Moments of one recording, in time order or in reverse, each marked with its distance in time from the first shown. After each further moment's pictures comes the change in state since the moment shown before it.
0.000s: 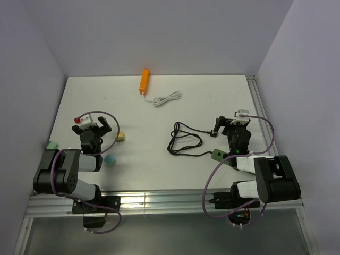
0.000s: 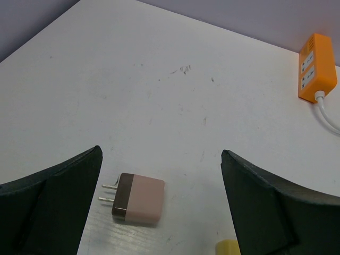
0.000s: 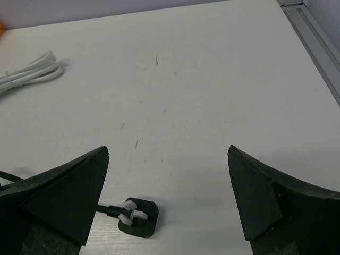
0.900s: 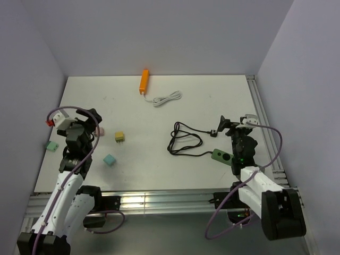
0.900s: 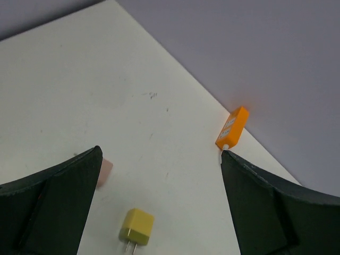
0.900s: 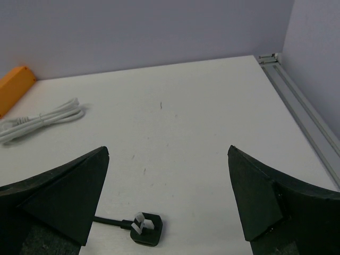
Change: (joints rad) left arm -0.098 -0.784 0.278 -1.080 -0.222 -0.438; right arm 0.015 -0.327 -0.077 -0.071 0.027 -0.018
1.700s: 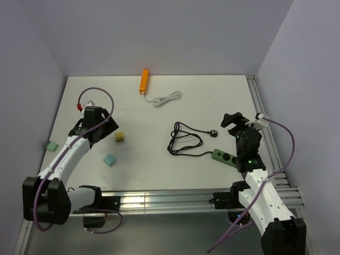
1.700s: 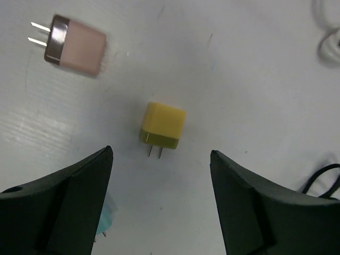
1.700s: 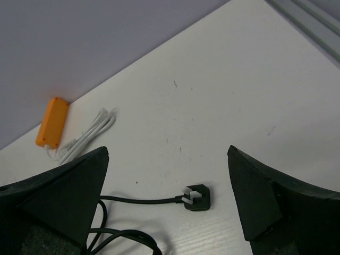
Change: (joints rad) left arm -0.017 0.469 0.311 -0.542 0.337 -0.056; right arm 0.005 -0.291 0.206 -0.696 0.130 0.436
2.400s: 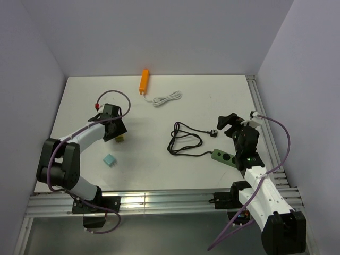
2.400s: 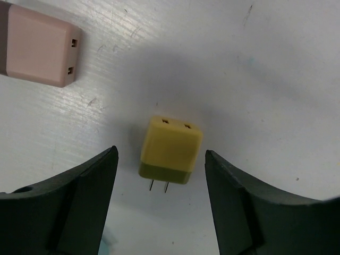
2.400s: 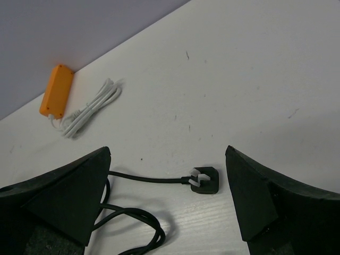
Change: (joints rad) left arm -0.107 0.366 0.074 0.031 -0.101 0.032; right arm 0.000 0.059 0.000 -0.004 -0.128 0.002
